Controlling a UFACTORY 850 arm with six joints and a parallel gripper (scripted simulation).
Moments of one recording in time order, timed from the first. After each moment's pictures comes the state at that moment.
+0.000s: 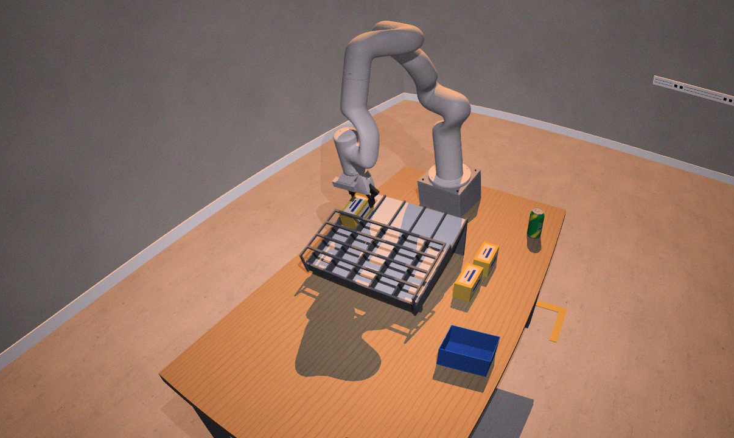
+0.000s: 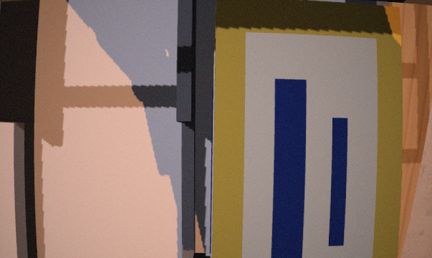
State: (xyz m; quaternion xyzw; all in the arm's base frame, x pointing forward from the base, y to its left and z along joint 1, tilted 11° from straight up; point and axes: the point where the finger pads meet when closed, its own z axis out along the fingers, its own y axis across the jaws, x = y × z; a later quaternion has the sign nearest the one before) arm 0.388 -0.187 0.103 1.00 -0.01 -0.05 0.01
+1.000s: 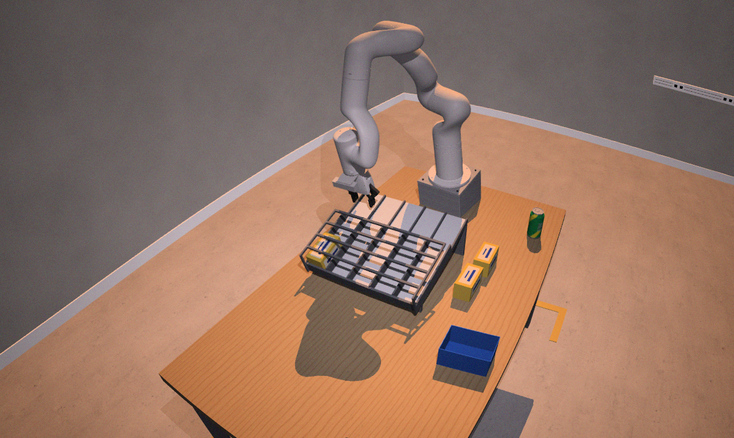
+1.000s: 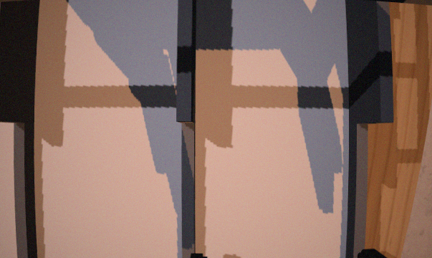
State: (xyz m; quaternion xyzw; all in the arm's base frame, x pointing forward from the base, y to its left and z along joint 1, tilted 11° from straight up) arm 0.388 -0.187 0.103 1.00 -0.01 -0.05 0.01
